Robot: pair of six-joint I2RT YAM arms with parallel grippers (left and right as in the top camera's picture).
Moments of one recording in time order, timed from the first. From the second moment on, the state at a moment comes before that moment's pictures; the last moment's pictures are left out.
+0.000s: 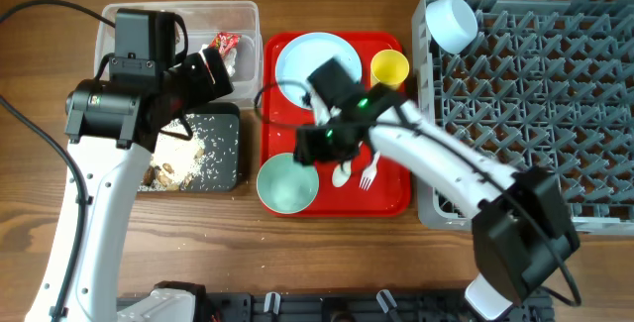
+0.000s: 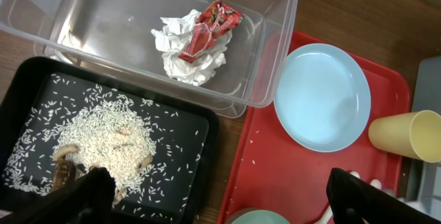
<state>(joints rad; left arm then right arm) -0.14 1.37 1.46 -1.04 -0.07 -0.45 0.70 1.81 1.31 -0.80 -0.36 0.54</state>
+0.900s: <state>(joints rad) -0.14 1.37 1.46 -1.04 -0.07 -0.45 0.75 1.81 1.14 -0.66 -0.17 0.74</state>
